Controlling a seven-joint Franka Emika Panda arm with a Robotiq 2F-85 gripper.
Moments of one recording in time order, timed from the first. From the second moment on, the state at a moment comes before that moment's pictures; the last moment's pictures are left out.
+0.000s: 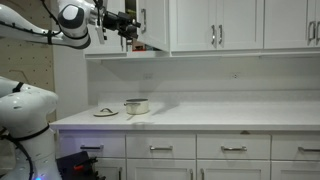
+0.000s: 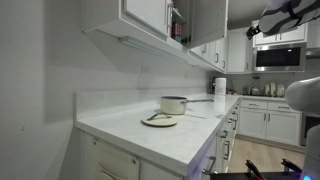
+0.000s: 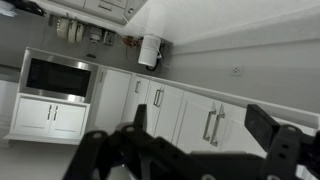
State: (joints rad) arm -0.34 -1.08 0.11 -2.58 -0.28 2.79 0.11
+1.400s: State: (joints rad) arm -0.01 -0.73 -0.22 -2.33 -0.28 2.84 -0.45
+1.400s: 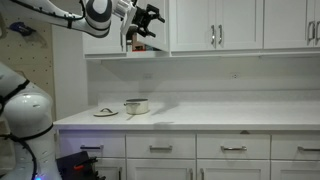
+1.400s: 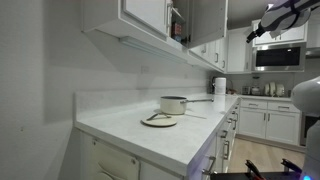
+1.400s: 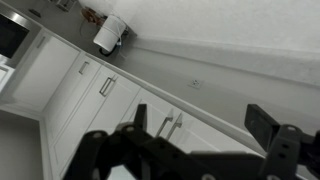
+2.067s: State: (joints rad) arm 0.34 -0.60 -0.37 -2.17 -0.15 2.84 -0.70
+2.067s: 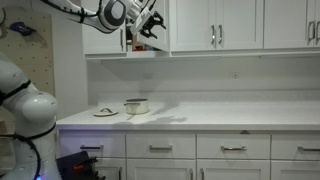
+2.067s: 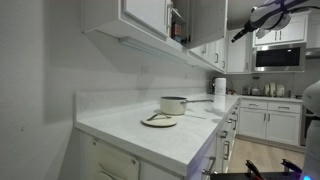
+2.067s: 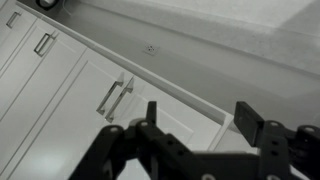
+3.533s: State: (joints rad) arm 0.49 -0.66 -0.29 -2.14 -0.08 2.84 -0.82
